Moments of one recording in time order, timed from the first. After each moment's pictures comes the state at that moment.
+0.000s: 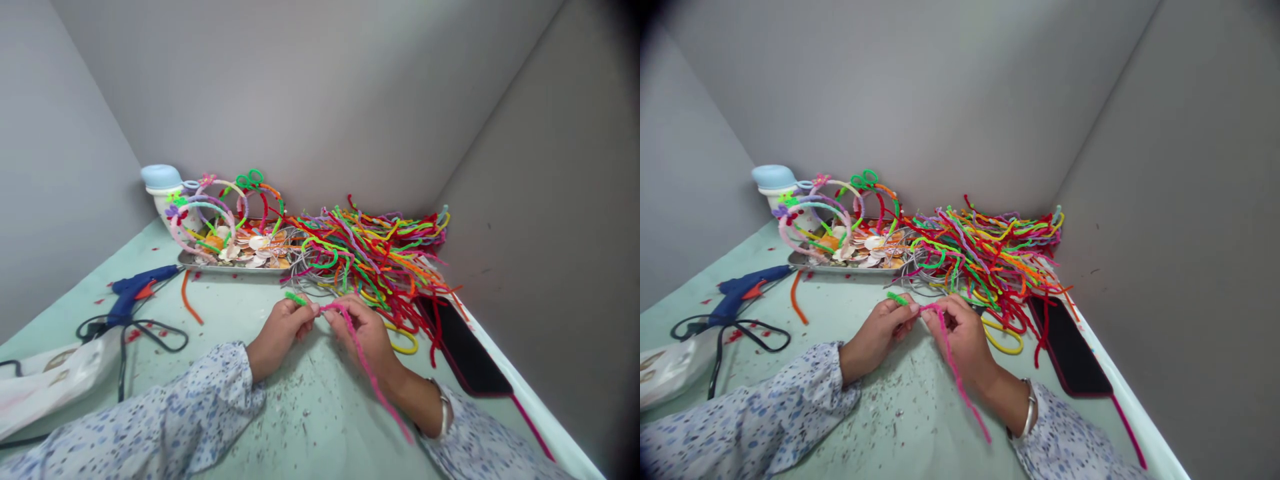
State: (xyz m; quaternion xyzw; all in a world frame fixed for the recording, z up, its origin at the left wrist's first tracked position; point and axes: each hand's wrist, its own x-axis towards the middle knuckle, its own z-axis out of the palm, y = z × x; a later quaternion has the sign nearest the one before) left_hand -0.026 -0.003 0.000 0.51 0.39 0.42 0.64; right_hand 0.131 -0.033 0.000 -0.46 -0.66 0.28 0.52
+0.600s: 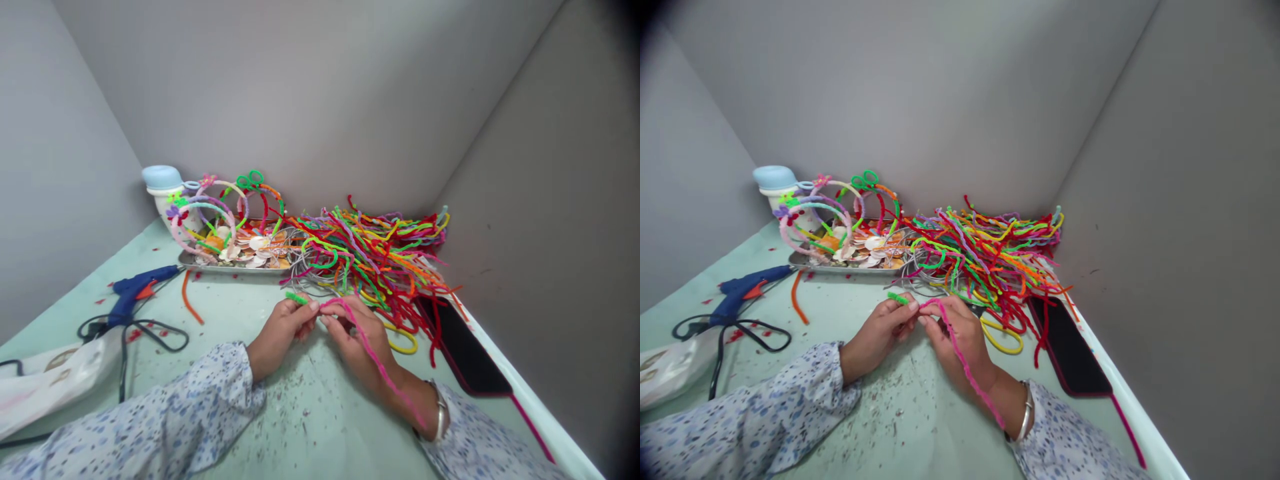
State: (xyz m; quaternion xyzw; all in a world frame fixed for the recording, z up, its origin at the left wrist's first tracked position) left_hand -0.028 -0.001 -0.003 0.50 0.35 0.42 0.67; right_hand 0.129 -0.035 -0.003 -0.43 -0.72 0.17 0.52
